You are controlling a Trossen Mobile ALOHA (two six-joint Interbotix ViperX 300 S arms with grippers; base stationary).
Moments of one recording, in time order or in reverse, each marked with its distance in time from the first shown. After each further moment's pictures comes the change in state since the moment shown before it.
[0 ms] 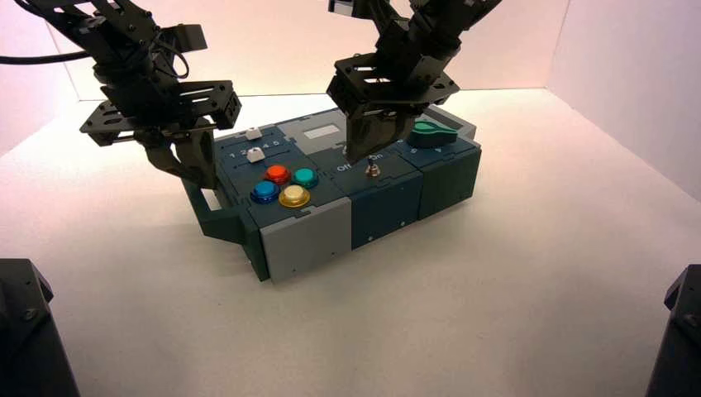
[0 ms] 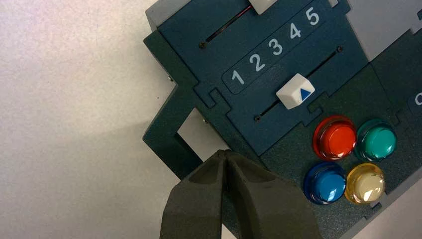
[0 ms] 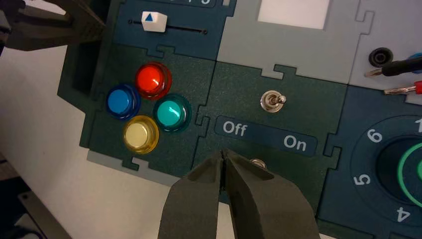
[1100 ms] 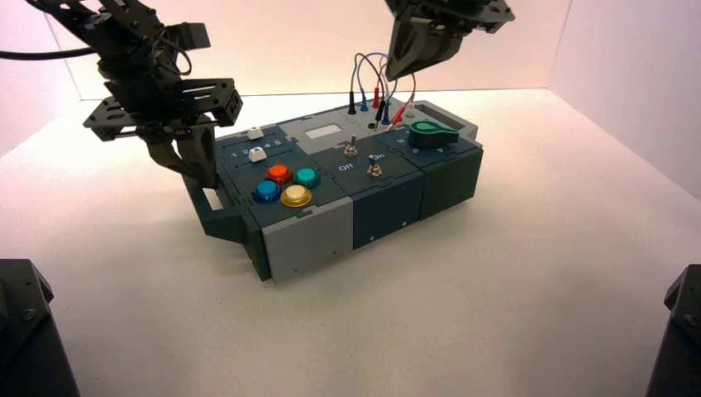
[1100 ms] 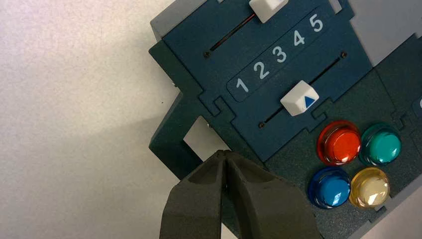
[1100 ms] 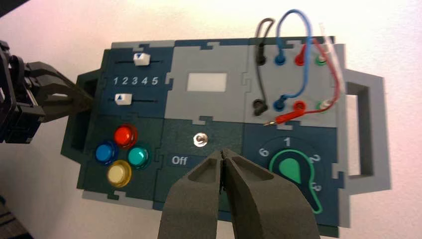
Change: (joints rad) left arm 0.006 0.009 -0.041 0.012 0.048 0.021; right arm -0.196 -0.222 0.006 -0.009 0.044 -0.002
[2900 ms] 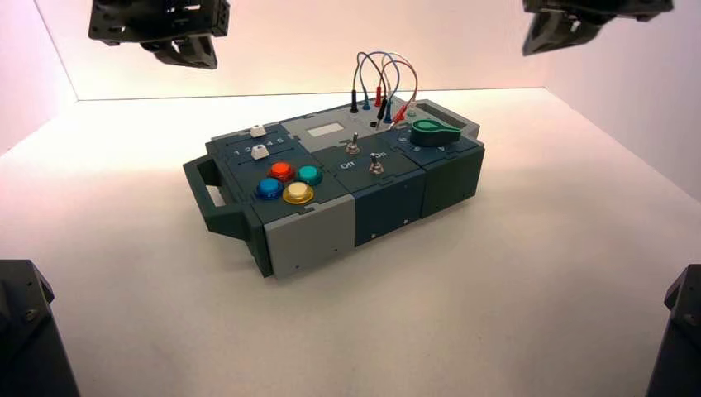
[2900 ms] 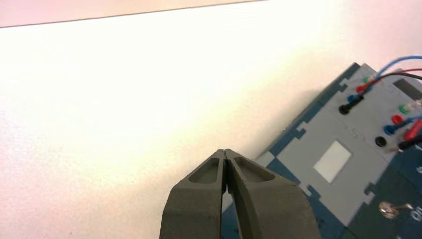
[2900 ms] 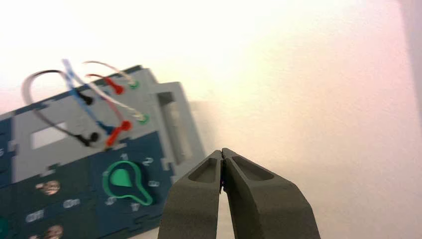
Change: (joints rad) left arm 0.129 -0.109 -0.058 0.028 -0.422 0.164; right arm -0.451 -0.146 0.166 -0.054 -0.179 -0.002
